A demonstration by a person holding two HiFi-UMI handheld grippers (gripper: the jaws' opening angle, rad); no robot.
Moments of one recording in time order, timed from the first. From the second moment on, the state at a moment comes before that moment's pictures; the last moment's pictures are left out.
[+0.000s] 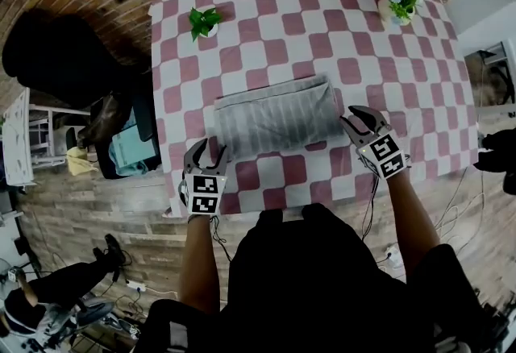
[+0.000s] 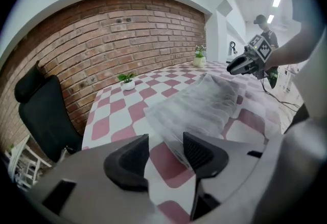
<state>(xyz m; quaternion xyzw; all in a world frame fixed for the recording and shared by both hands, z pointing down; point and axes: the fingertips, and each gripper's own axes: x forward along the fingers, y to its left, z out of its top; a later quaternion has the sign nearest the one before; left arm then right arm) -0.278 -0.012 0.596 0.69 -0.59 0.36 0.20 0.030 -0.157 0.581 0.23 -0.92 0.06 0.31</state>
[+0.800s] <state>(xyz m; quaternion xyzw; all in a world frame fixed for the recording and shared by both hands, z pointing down) -0.249 0.031 0.638 0.69 -0.57 0.33 0.28 0.042 -0.104 0.637 0.19 -0.90 0.09 0.39</state>
